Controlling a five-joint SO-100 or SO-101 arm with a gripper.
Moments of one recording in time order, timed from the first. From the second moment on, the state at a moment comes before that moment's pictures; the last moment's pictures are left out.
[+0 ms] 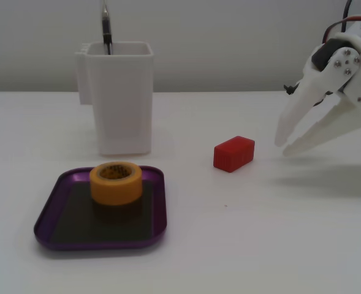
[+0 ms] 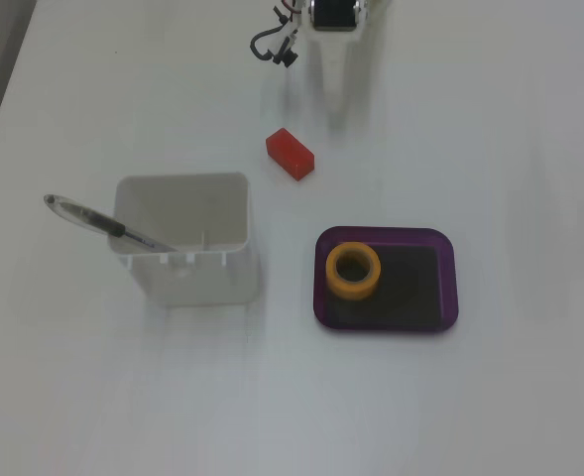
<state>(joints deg) 5.3 192.7 177.7 58.4 -3.3</state>
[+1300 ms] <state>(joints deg) 6.0 176.6 161.5 46.8 1.6</state>
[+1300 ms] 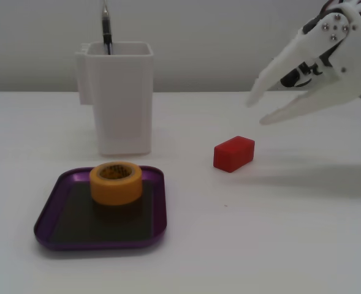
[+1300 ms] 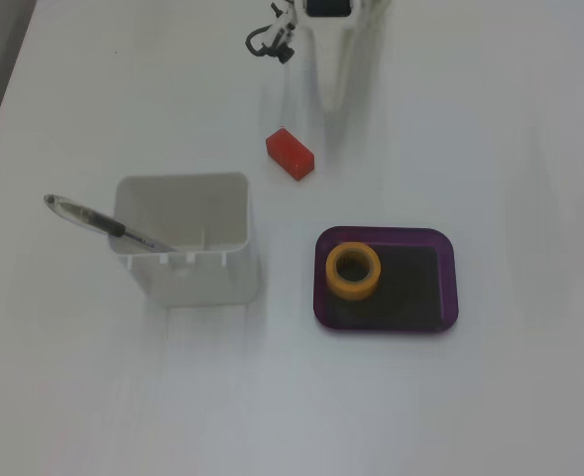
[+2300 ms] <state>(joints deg) 13.1 102.8 116.1 56.3 25.8</state>
